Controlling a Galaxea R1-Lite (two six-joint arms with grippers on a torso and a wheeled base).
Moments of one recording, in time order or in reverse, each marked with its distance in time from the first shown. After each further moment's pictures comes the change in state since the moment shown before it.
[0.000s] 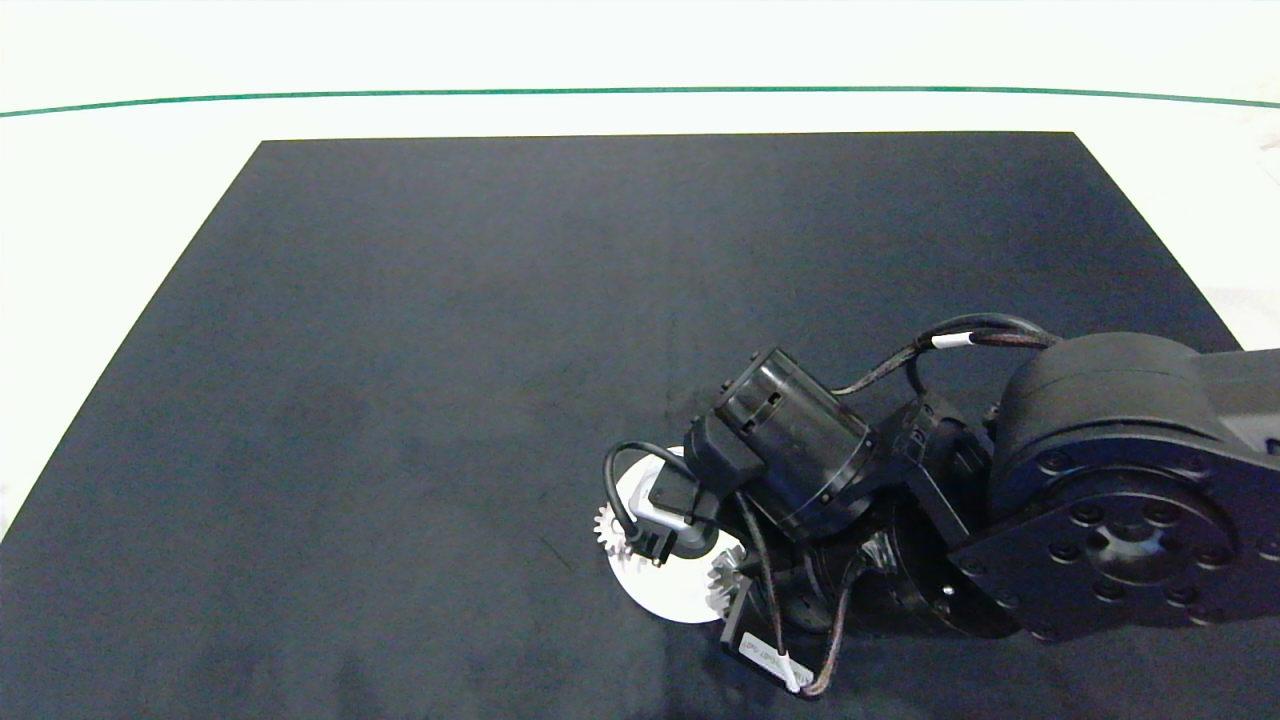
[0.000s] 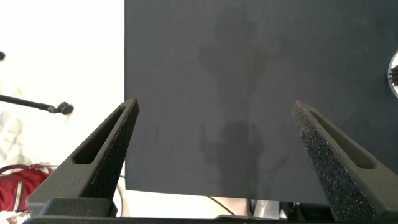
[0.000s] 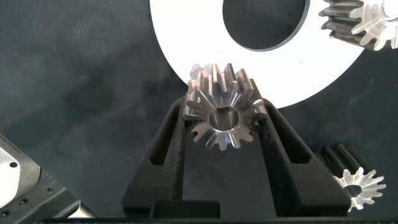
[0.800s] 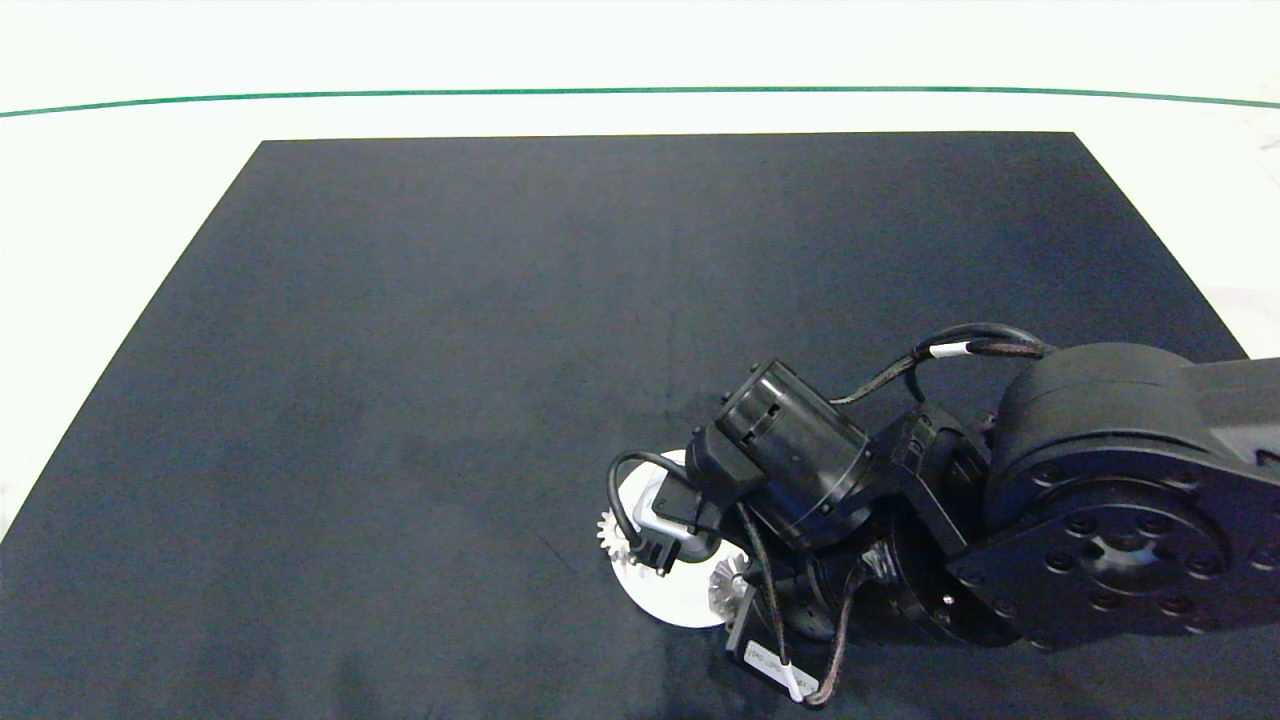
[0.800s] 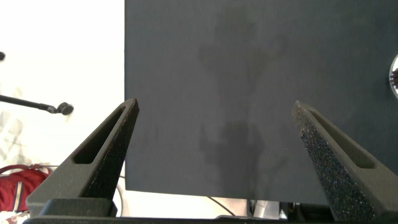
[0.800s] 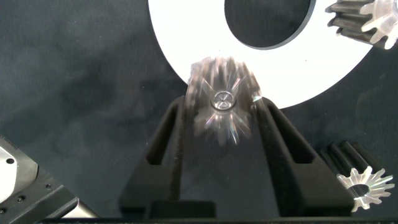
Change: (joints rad) left arm -0.001 0.000 0.000 -0.001 0.000 0.000; right arm -0.001 0.001 0.019 0.001 -0.002 0.000
